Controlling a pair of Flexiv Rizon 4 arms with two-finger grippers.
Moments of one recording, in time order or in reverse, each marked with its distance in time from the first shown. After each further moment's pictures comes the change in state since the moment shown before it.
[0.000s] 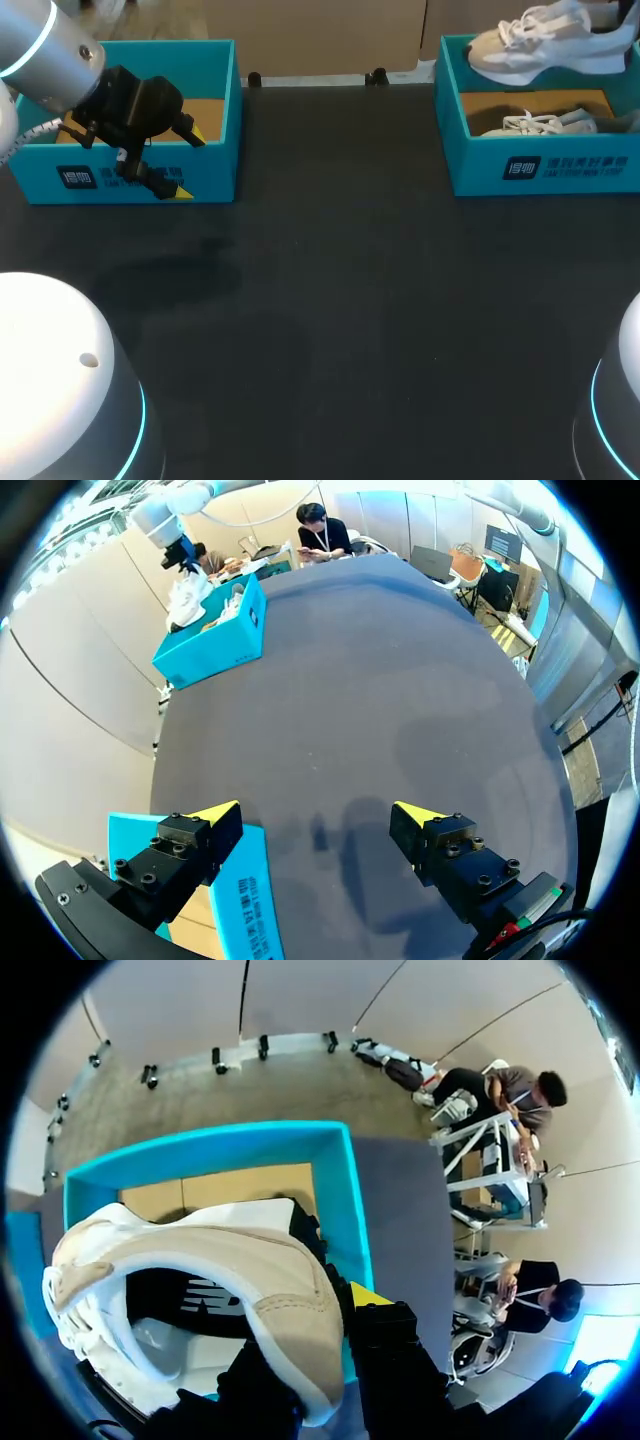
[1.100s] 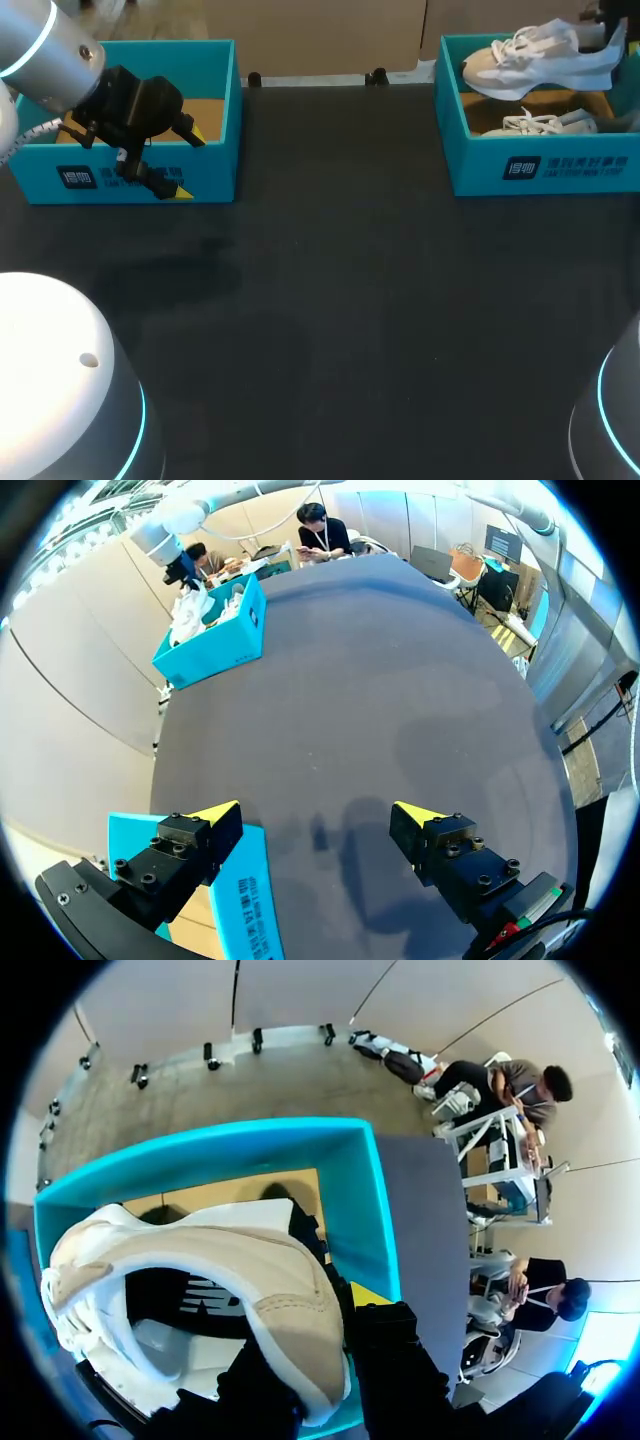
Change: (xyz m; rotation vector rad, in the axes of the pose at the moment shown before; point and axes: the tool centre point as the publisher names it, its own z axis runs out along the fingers) left arm 0.000 0.000 0.000 0.000 0.000 0.000; right arm 0.016 0.024 0.054 0.024 -0.011 0.024
